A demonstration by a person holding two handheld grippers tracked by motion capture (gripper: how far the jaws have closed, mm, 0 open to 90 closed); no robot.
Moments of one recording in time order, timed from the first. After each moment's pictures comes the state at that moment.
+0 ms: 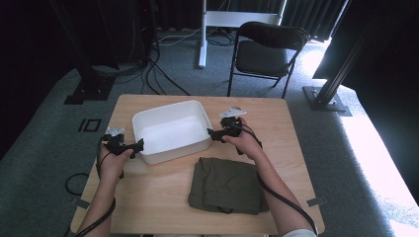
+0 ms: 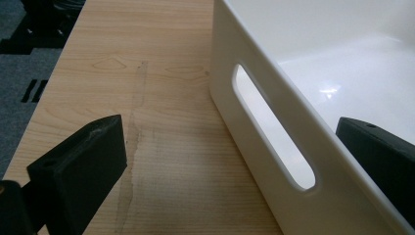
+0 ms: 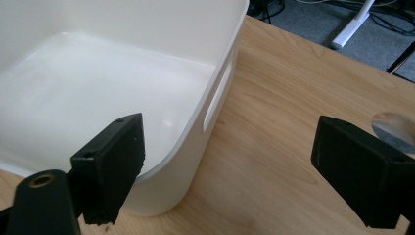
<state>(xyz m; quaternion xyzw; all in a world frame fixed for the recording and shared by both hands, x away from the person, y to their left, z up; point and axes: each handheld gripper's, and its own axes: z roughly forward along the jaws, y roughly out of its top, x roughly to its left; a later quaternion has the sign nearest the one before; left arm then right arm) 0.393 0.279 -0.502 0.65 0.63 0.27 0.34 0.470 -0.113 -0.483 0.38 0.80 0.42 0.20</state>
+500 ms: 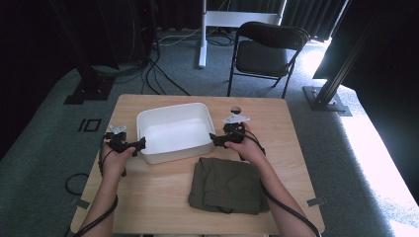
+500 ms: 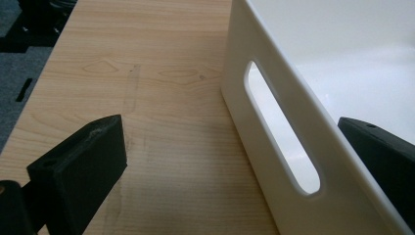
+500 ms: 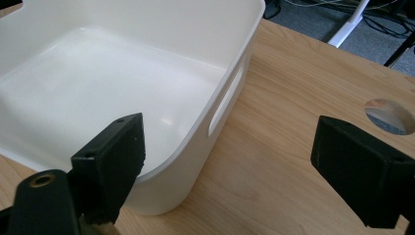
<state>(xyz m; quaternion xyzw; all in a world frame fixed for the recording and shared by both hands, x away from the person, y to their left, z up) 0.402 0.274 -0.505 0.64 0.63 0.27 0.34 0.447 -0.120 -0.485 0.38 0.80 0.42 0.21</state>
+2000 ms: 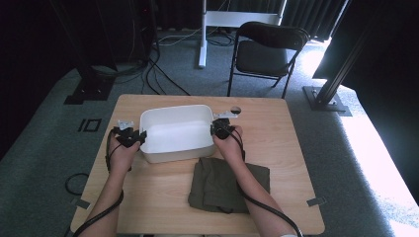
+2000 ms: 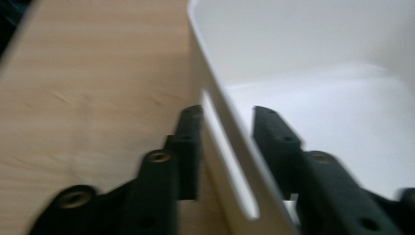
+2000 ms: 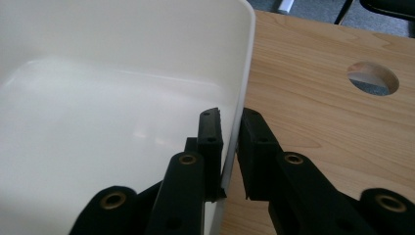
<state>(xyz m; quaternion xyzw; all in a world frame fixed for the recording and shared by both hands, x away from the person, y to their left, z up) 0.415 0.257 -0.494 0.67 0.59 0.24 0.37 0.455 -0.078 -0.485 0.51 0.74 0.38 0.23</state>
